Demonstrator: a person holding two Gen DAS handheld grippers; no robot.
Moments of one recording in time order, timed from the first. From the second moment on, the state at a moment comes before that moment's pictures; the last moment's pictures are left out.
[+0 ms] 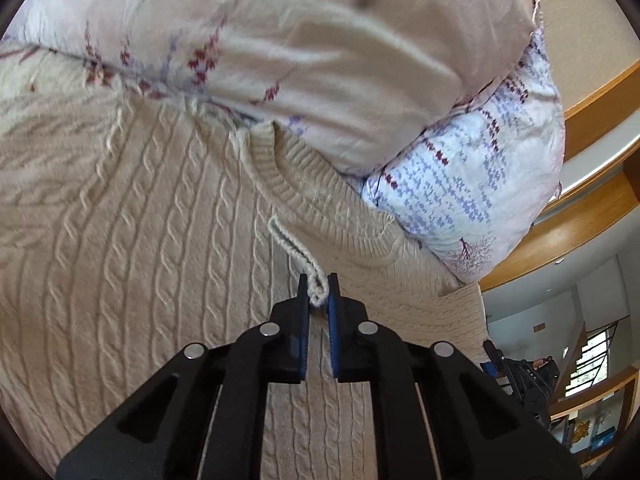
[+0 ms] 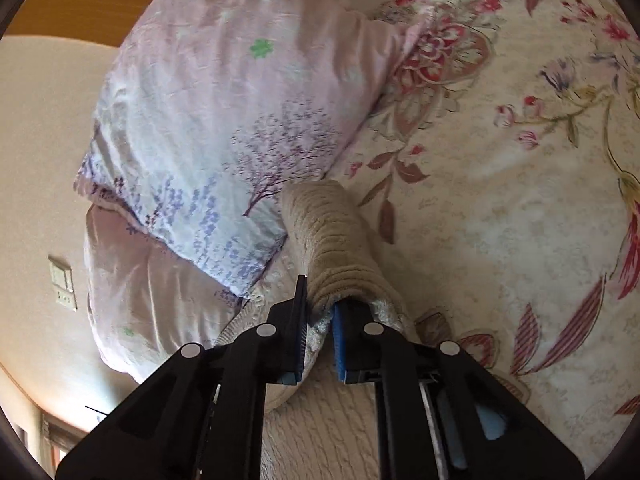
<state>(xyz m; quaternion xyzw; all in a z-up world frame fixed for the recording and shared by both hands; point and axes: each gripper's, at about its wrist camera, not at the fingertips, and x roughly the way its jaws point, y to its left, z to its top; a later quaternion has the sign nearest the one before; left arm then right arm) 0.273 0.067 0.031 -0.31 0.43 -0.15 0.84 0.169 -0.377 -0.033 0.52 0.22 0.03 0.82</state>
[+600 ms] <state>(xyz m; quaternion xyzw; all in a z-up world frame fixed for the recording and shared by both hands) 0.256 0.121 0.002 -0.25 0.45 -0.06 0.85 0.170 -0.317 -0.050 0.43 0.33 0.01 0.84</state>
